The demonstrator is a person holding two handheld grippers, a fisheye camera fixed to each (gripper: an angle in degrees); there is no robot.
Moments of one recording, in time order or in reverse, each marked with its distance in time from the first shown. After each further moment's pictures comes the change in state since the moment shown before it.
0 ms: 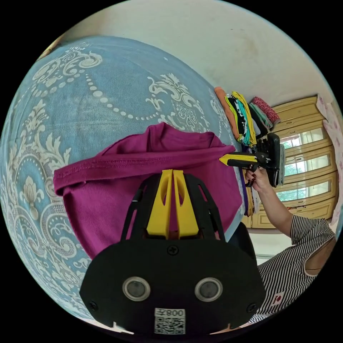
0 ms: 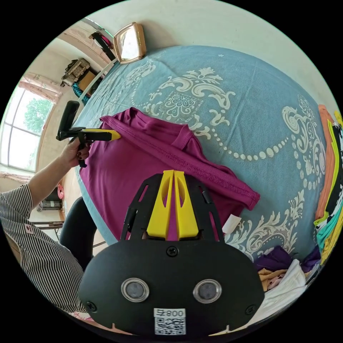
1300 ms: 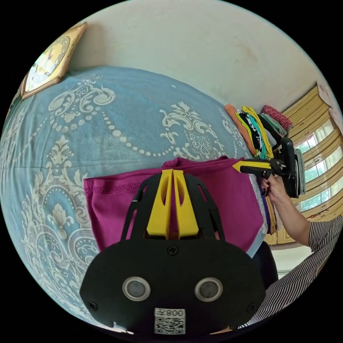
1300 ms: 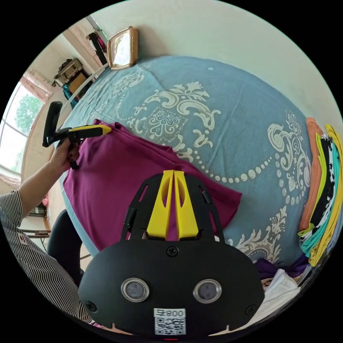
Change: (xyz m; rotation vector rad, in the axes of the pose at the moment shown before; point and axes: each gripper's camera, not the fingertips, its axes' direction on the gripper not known) left arm 0.042 -0.017 0.012 0.204 -0.222 0.050; right arm -0.043 -0.031 0.003 0.103 0.119 0.000
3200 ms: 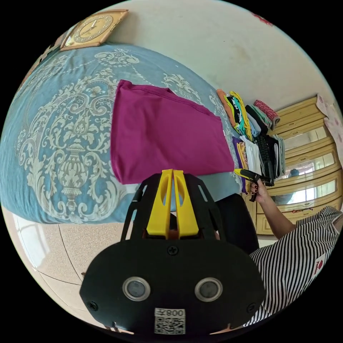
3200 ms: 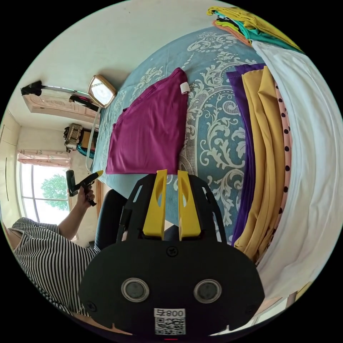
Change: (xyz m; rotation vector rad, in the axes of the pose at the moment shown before) left arm 0.198 0.287 -0.072 -0.127 0.105 -0.142; right arm 0.150 0.395 0.019 0.058 -0.366 0.530
